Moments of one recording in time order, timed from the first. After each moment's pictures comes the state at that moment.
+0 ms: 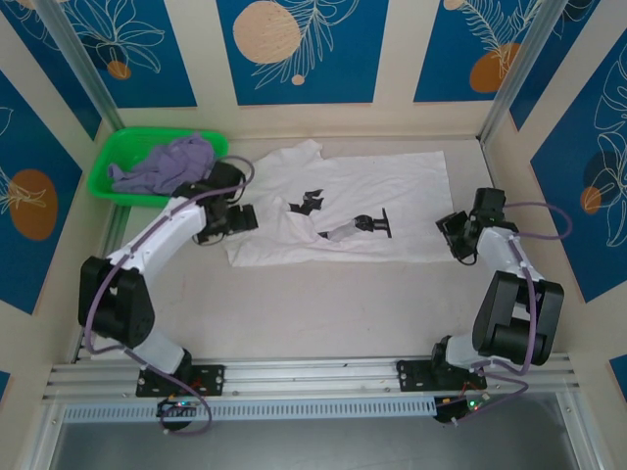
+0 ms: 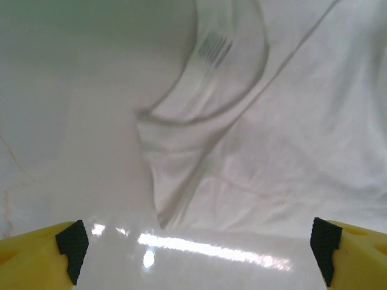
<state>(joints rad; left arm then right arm) -0.37 1.55 1.23 -0.91 -0.12 -0.62 -0.27 1.42 0.85 -0.50 -0.23 0.84</state>
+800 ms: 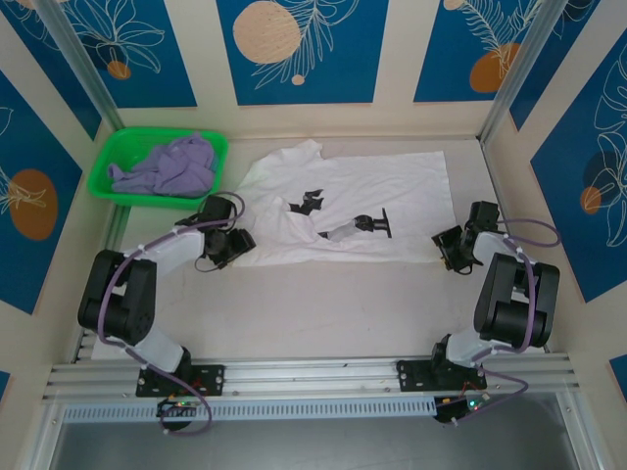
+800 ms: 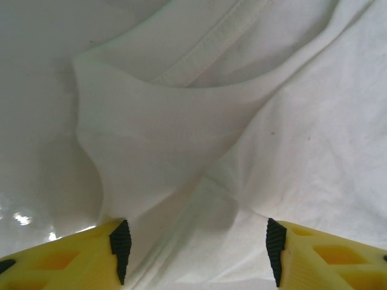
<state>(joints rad) -0.28 1.60 0.89 -0.46 0.13 -0.79 -0.30 1.52 0.77 -0.42 -0.26 0.86</state>
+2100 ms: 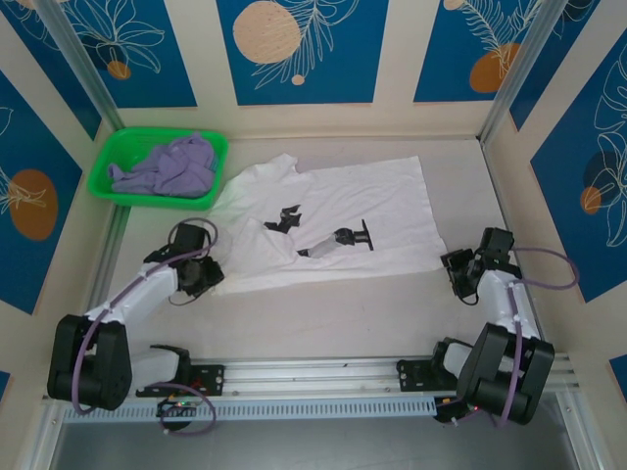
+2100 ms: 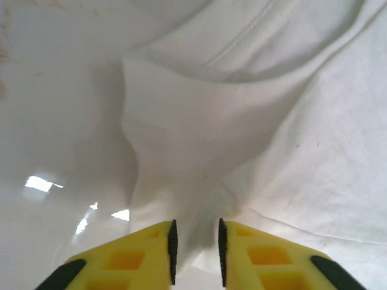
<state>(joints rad) -0.18 1.22 0.65 -0.64 0.05 -0.73 -0.36 1.09 0.57 -0.58 -0.25 0.86</state>
